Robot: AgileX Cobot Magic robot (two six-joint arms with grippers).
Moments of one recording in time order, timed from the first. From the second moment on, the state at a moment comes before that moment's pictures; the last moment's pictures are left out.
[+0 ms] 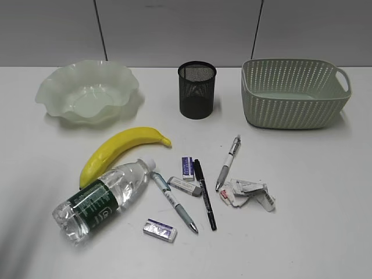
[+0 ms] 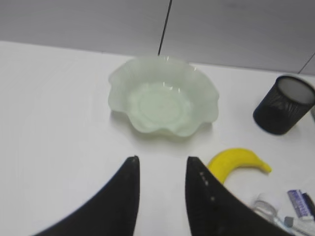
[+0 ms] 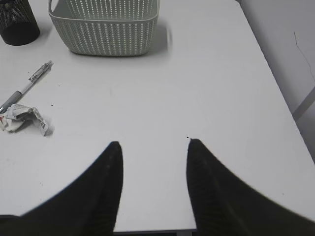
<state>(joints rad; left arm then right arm) -0.08 0.79 -0.63 -0.21 0.40 0.00 0.06 -0.01 -0.51 -0.05 1.04 0.03</state>
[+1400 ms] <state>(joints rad) -0.36 2.05 -1.24 -0.11 0.57 0.13 0.06 -0.01 -0.51 -0.05 1.04 0.03</state>
